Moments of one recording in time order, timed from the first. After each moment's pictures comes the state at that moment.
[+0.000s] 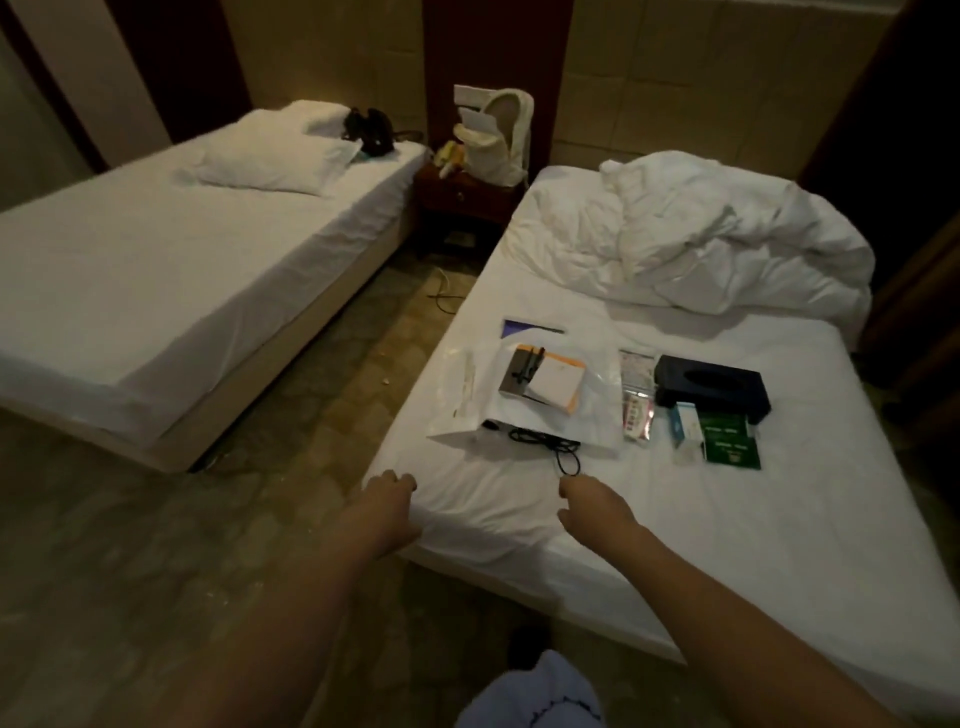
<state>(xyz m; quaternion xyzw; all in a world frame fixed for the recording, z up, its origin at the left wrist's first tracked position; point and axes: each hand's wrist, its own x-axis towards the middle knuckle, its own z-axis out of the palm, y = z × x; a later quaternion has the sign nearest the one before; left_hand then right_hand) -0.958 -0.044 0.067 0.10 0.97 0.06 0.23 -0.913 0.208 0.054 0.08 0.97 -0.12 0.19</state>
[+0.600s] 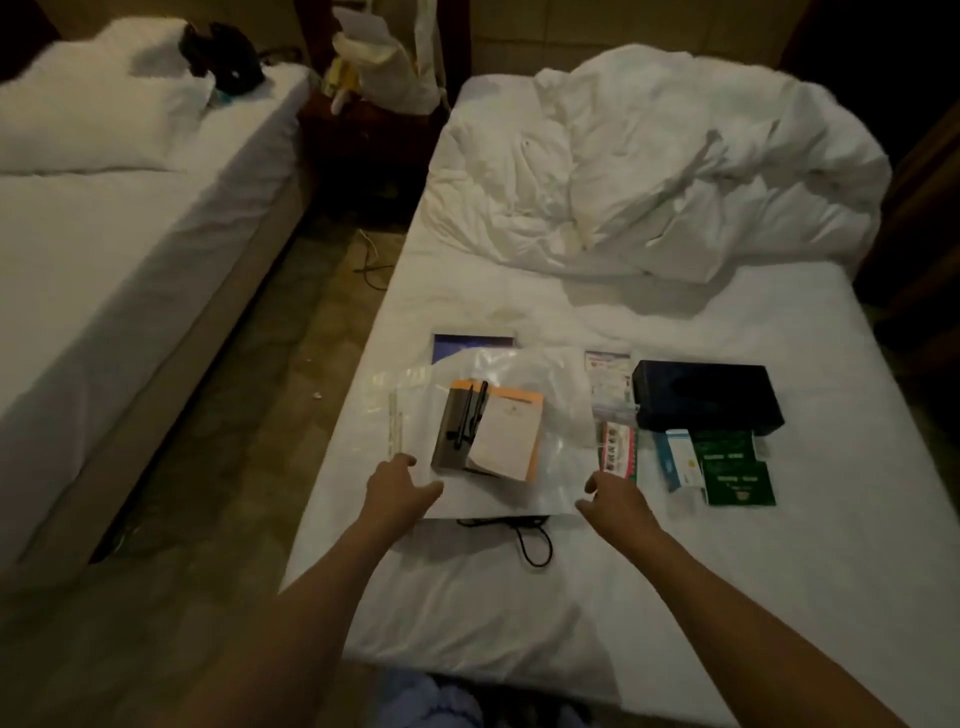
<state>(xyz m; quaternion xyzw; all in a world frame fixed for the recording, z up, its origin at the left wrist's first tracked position) -1.238 0.156 -0.001 -0.02 0.92 0.28 0.29 -1.132 0.393 -0.017 0.30 0.89 -0.28 0.21</state>
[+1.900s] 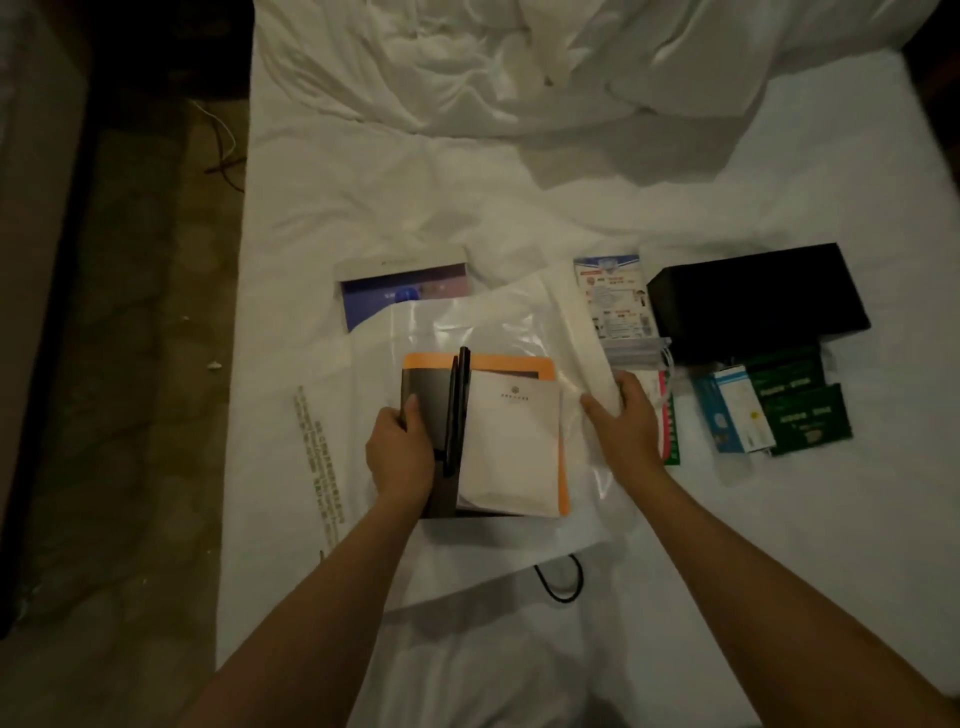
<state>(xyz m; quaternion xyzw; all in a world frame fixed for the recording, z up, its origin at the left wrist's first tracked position) -1.378 0.270 -0.186 -0.11 0.90 0.37 0.21 -1.265 0.451 -0.179 0.50 0.69 -0.52 -0.07</state>
